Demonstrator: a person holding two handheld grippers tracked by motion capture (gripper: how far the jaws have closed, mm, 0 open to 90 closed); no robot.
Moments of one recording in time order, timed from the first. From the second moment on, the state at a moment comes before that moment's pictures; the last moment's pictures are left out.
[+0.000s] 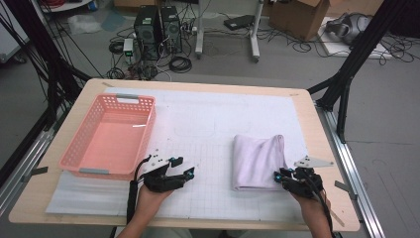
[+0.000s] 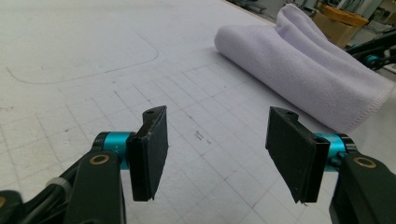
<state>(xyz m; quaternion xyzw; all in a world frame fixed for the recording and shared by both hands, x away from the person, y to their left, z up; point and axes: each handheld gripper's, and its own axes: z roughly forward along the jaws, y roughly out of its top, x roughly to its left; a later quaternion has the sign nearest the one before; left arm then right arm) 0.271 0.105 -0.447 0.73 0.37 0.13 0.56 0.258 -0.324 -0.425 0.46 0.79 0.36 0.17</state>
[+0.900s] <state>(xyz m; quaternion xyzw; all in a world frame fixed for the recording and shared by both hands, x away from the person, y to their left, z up) 0.273 0.107 -0.445 0.73 0.37 0.13 0.56 0.284 -0.333 -0.416 0.46 0.77 0.39 0.20</state>
